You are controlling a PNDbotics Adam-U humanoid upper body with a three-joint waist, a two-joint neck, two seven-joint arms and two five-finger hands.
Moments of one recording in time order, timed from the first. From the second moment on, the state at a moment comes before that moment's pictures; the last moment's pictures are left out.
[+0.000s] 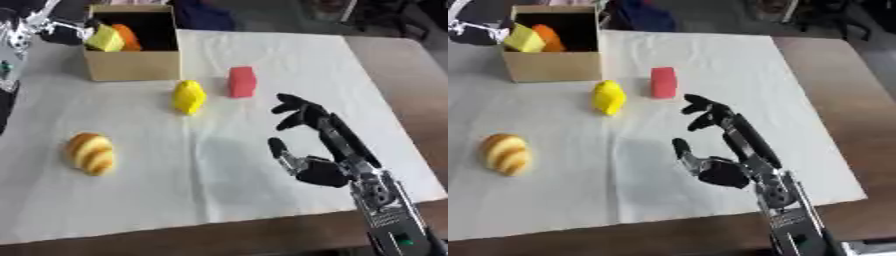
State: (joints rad) left arm -1.04 0.58 -0.11 -0.92 -0.95 -0.35 -0.03; right arm -0.27 -0.10 0.20 -1.74 0.48 -0.23 0.23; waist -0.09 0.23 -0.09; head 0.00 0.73
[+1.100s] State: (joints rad) left arm -0.71 0.92 -0.41 -1.54 -0.51 -0.44 -0.67; right arm -0.27 -0.10 0.20 -1.74 0.48 -0.22 0.22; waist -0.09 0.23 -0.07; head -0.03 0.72
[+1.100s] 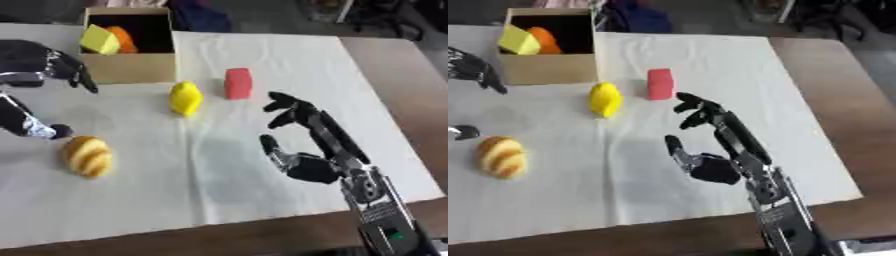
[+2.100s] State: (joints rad) left arm -0.71 0.86 -0.47 -1.43 -0.64 -0.42 -0.69; right arm -0.27 -0.10 0.20 -1.74 0.48 -0.22 0.22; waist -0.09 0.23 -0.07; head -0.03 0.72
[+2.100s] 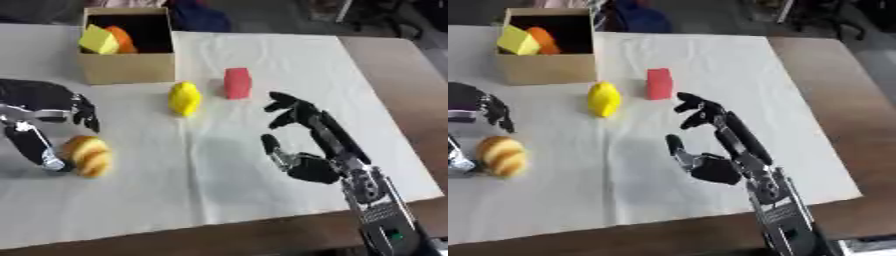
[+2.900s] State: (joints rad) left arm -0.91 0.79 -0.31 -1.38 -0.58 -0.40 -0.72; right arm -0.27 -0.10 0.20 -1.74 0.48 -0.22 0.22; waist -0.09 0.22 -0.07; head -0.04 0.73
